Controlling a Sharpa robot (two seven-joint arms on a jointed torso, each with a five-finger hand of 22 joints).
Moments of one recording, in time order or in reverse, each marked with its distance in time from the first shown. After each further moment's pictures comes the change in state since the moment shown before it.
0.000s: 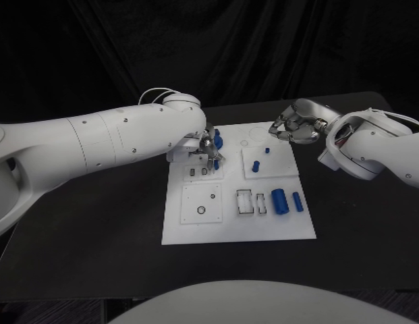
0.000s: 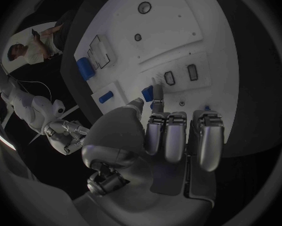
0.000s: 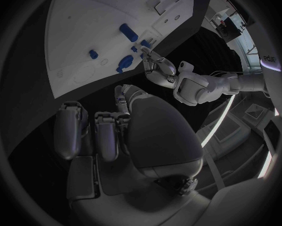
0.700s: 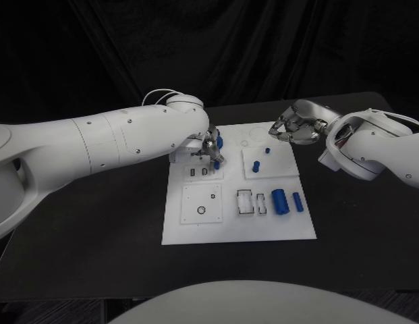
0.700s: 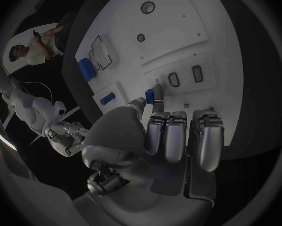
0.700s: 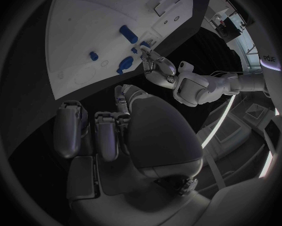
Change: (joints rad) left arm -0.005 0.015 0.000 -0.012 0.000 0.010 0.010; left_hand 0.021 -0.003 0.046 -0.032 0.073 0.007 0.000 -0.033 -0.001 0.000 0.000 0.000 0.000 0.000 0.000 0.000 0.000 0.000 0.004 -0.004 0.000 0.000; right arm 0.000 0.001 0.000 0.000 0.000 0.011 -0.005; right_hand 0.004 0.004 0.000 0.000 0.000 0.000 0.000 0.000 0.001 0.000 0.000 0.000 0.000 0.000 0.000 -0.005 0.000 0.000 -0.004 0.004 -0.015 0.000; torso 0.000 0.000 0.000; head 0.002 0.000
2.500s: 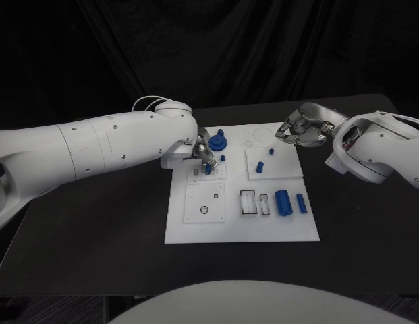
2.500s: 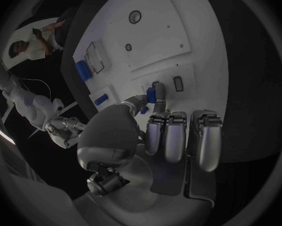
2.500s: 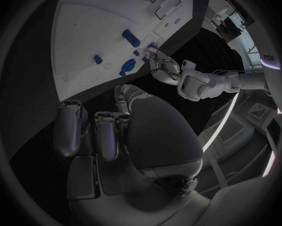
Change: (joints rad) left arm -0.021 -0.107 0.002 0.084 0.002 -0.066 -0.004; left_hand -0.043 -0.079 0.246 -0.090 0.159 0.033 -0.004 -0.041 0.045 0.000 0.000 0.000 0.000 0.000 0.000 0.000 0.000 0.000 0.000 -0.007 0.000 0.000; right arm 0.000 -0.008 0.000 0.001 0.000 0.027 -0.022; right_hand 0.004 -0.004 0.003 -0.003 0.000 0.000 0.000 0.000 0.001 0.000 0.000 -0.004 0.000 0.000 0.000 -0.006 0.000 0.000 -0.007 0.000 -0.010 0.000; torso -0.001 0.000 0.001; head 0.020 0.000
